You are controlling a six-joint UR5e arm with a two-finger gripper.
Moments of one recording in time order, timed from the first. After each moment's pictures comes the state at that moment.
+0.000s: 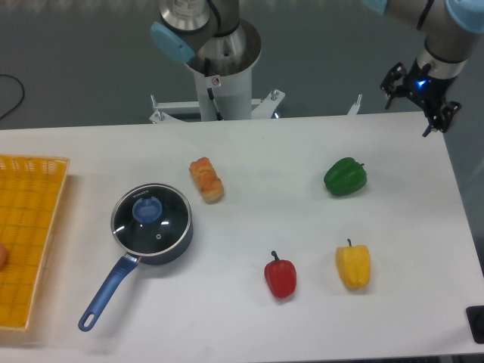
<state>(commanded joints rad) 3.01 -1.80 -1.56 -1.37 1.57 1.76</state>
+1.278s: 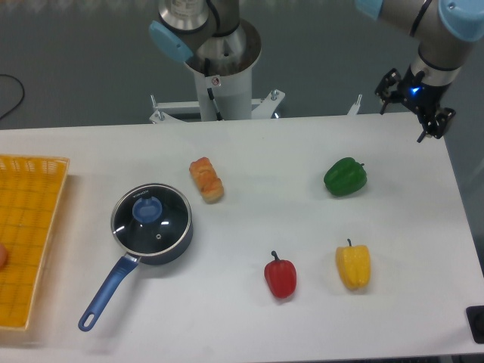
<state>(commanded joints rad) 2.99 -1.81 -1.56 -1.37 1.57 1.75</state>
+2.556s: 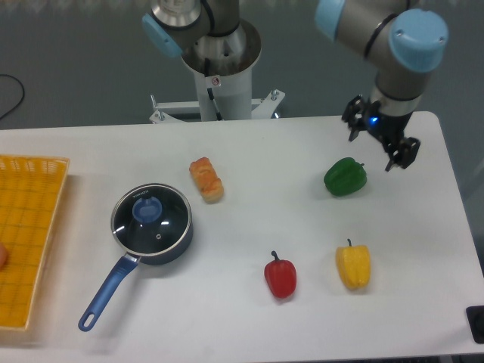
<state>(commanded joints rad) 2.74 -1.81 -1.54 -1.30 1.57 1.48</state>
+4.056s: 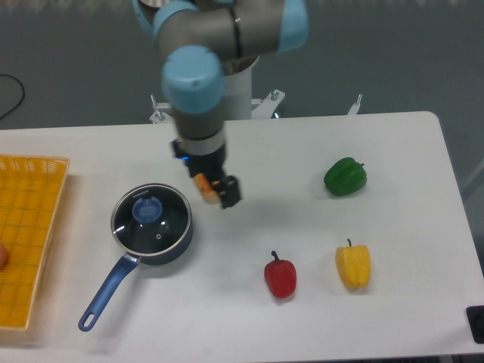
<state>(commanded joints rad) 2.17 -1.81 -1.62 -1.22 1.56 1.06</state>
